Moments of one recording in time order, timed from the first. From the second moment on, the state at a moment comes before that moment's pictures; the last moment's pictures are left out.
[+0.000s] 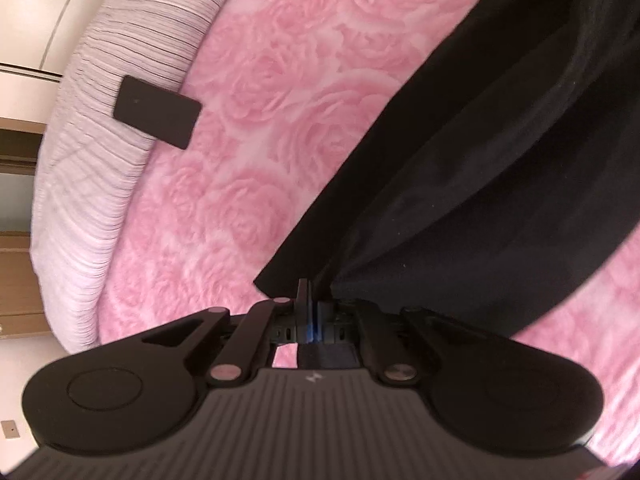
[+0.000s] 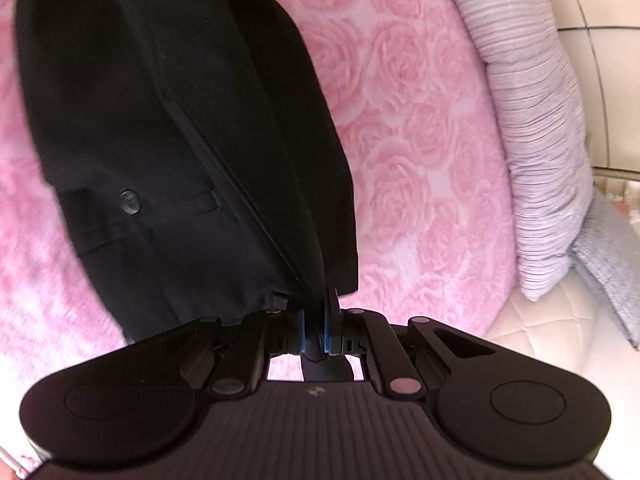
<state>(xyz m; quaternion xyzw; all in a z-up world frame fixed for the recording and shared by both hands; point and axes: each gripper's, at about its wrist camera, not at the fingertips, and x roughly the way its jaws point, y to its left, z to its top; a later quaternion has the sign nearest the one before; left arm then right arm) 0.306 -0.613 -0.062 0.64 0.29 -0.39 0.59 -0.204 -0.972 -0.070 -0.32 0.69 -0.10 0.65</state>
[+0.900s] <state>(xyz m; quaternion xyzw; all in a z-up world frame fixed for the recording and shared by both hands) 0.326 -0.614 -0.084 0.63 0.32 -0.32 0.63 -0.165 -1.025 -0.094 -0.19 0.65 -0.17 0.72</state>
